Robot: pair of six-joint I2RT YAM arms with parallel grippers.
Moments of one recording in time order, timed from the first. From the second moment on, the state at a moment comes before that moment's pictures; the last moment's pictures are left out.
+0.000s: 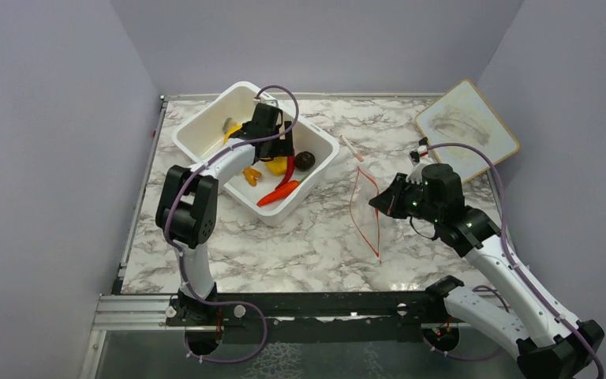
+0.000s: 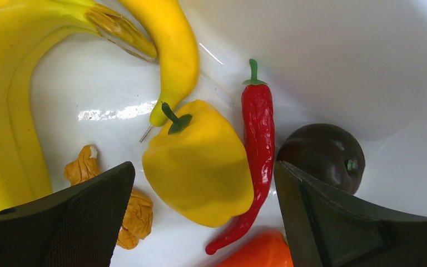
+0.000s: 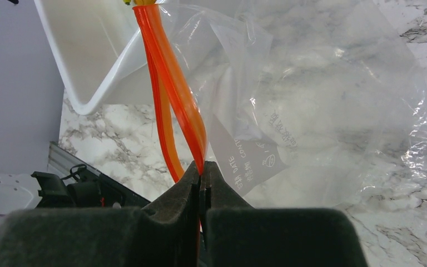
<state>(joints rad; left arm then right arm) -0.38 1.88 1.40 -0.32 -0.14 -0.35 0.47 0.83 0.80 -0.51 -0.18 0.61</state>
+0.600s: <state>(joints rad) -0.35 2.00 1.45 -0.29 -0.13 -0.35 0.47 0.82 0.79 -0.51 -0.20 0.63</state>
